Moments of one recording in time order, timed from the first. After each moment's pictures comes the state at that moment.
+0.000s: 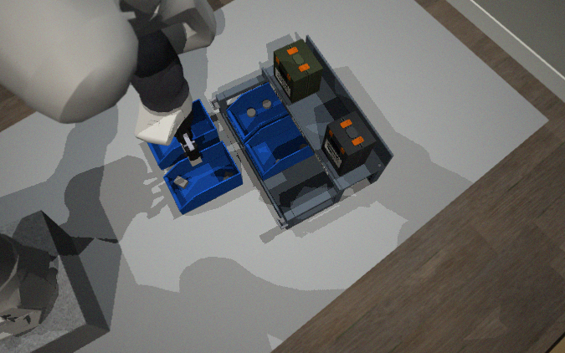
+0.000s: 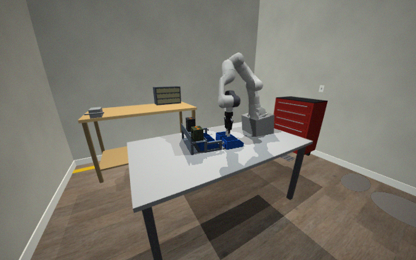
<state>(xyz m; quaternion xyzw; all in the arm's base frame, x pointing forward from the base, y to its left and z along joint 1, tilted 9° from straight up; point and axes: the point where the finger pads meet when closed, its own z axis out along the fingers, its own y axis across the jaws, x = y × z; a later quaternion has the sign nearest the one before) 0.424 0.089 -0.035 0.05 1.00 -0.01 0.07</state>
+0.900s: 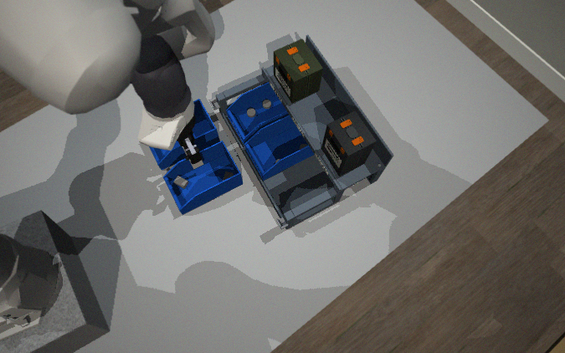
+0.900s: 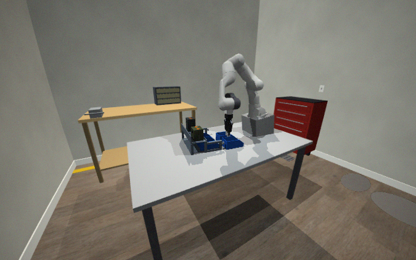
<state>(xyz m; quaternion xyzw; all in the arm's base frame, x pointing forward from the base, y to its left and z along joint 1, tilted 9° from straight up) 0.428 0.090 -0.056 0.05 1.00 -0.01 0.07</state>
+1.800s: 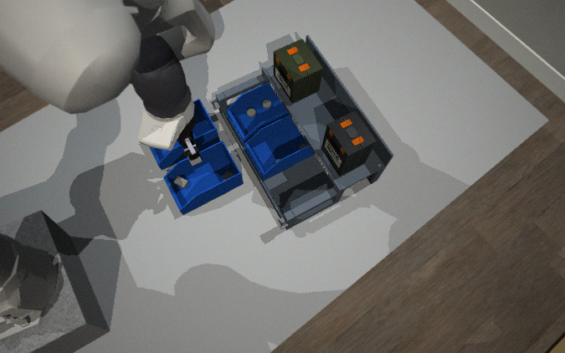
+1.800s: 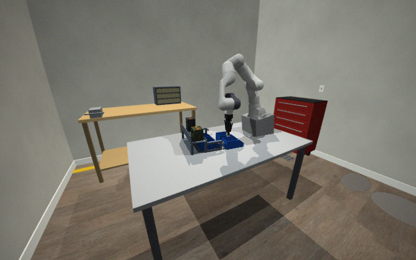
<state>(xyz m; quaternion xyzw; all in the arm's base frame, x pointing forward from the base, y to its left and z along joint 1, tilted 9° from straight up) 0.428 0.091 -0.056 0.05 1.00 0.00 0.07</state>
